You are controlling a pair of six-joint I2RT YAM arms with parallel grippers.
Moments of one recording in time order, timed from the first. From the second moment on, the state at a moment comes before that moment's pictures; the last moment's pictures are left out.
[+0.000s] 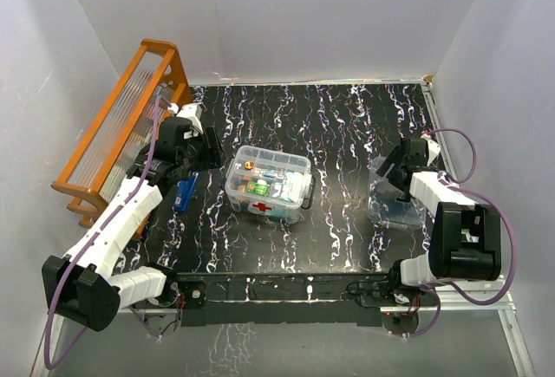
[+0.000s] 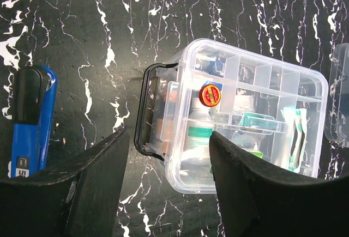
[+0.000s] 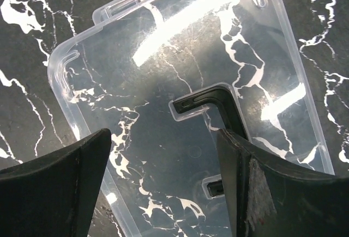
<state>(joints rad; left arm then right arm) -0.35 1.16 1.02 -0.53 0.02 -0.41 -0.09 1.41 0.71 -0.22 0.23 0.52</state>
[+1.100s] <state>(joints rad) -0.35 1.16 1.05 -0.52 0.12 -0.38 0.20 1.39 0.82 -0.45 0.27 0.56</state>
